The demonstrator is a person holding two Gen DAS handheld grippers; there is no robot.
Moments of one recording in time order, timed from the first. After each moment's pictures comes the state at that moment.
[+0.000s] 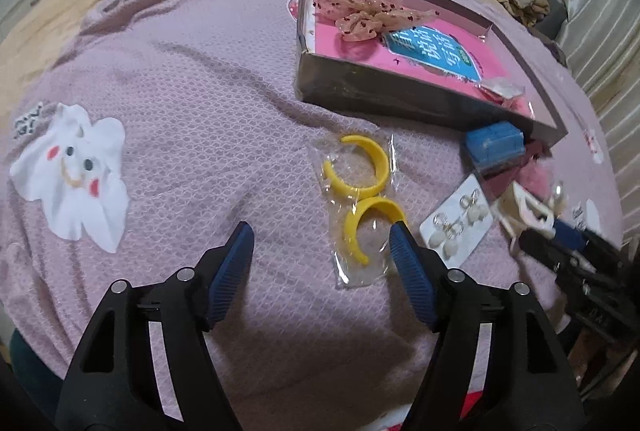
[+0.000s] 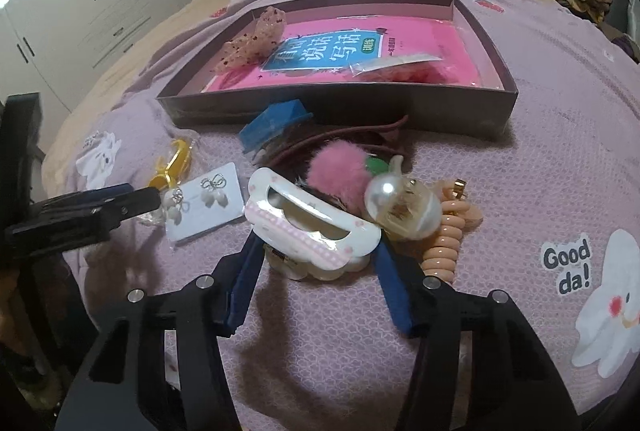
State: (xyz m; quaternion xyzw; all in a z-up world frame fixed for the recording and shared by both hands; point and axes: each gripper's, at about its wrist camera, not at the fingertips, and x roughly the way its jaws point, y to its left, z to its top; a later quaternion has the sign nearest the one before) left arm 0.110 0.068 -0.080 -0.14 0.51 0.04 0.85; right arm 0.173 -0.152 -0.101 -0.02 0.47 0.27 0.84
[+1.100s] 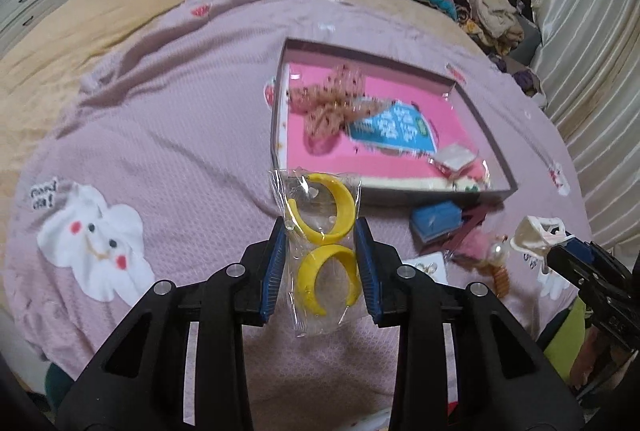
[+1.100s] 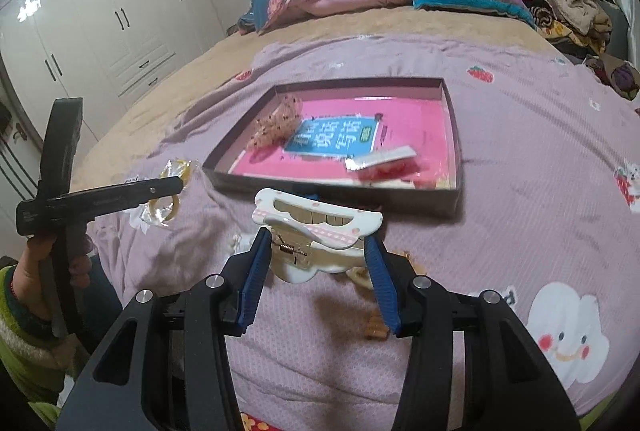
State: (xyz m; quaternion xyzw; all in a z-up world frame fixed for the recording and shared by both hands) left arm 0.123 0.074 -0.007 -0.14 0.45 0.02 0.88; right arm 0.165 -0.189 -0.020 0.00 0.39 0.31 0.87
